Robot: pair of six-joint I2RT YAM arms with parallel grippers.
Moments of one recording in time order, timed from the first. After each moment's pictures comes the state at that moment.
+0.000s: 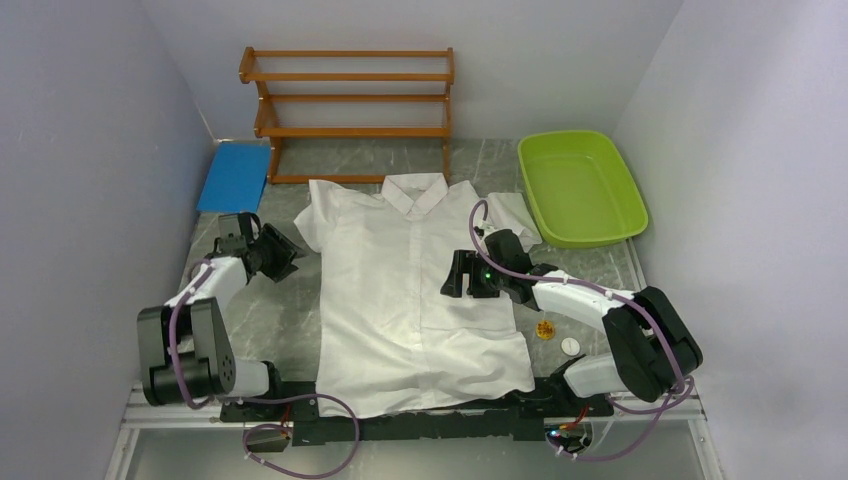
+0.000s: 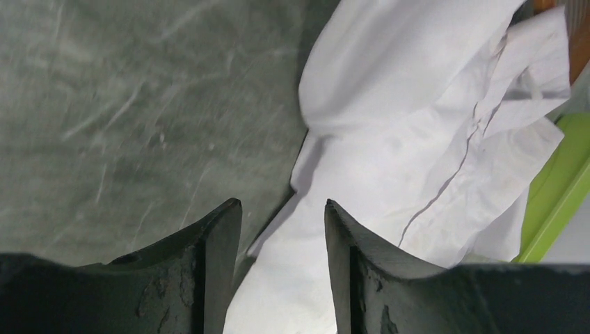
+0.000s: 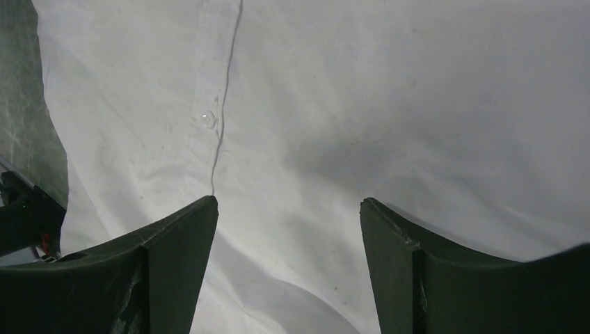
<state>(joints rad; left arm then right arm) 0.18 1.33 0.65 -0.24 0.31 -0.74 0.54 1.37 0.58 -0.01 -0.26 0.55</state>
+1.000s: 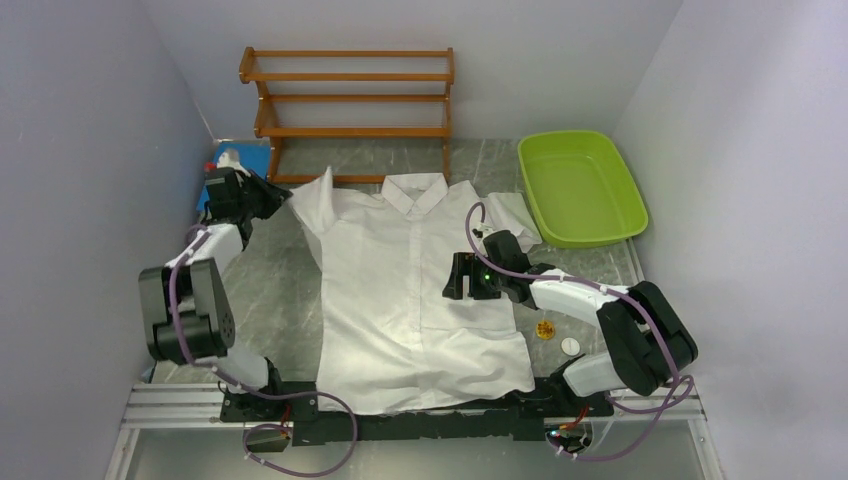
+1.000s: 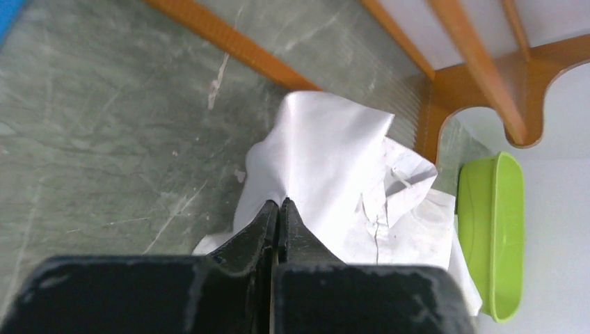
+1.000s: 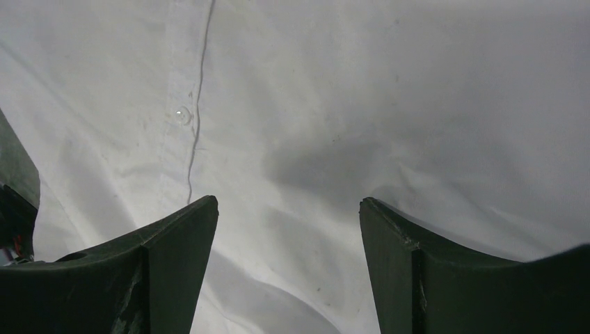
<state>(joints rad) 0.20 1.63 0.92 0.23 0.40 -0.69 0.54 1.40 0.58 -0.02 -0.25 0.52</state>
